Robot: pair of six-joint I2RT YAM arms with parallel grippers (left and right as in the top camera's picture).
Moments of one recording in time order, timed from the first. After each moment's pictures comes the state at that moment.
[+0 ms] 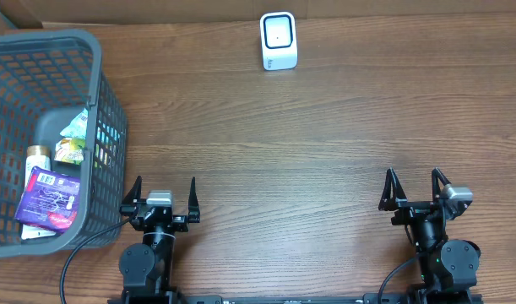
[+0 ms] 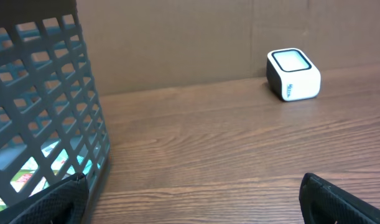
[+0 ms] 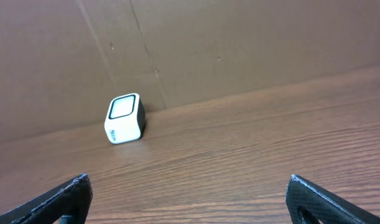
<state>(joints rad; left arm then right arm) 0.02 0.02 0.02 -0.08 0.01 0.10 0.07 0.02 0.02 -0.03 -0.01 0.27</state>
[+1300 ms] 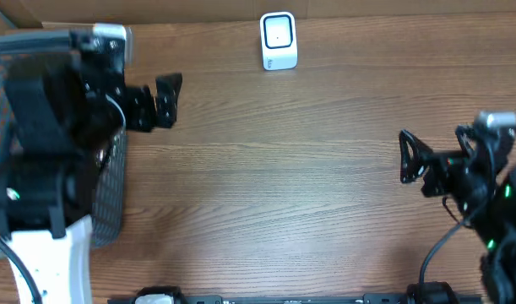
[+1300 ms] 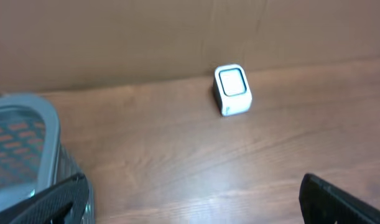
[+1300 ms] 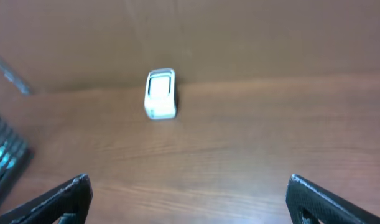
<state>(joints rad) 0.02 1.30 1.85 -1.12 0.21 0.04 0.07 0.78 1.14 -0.79 -0.18 0.15</state>
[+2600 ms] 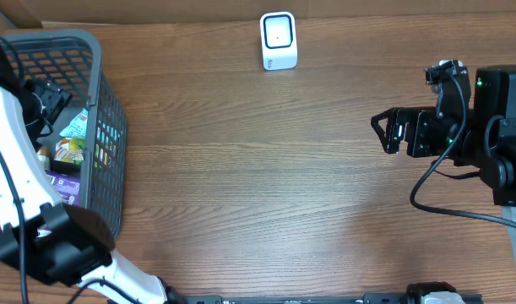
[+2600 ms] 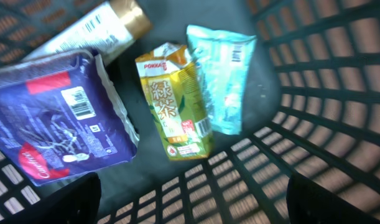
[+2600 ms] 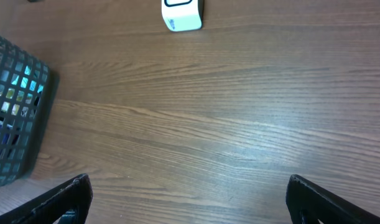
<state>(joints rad) 0.52 1.91 2.03 -1.41 -0.06 -0.62 0.07 1.22 1.52 -1.18 -0.35 0.10</state>
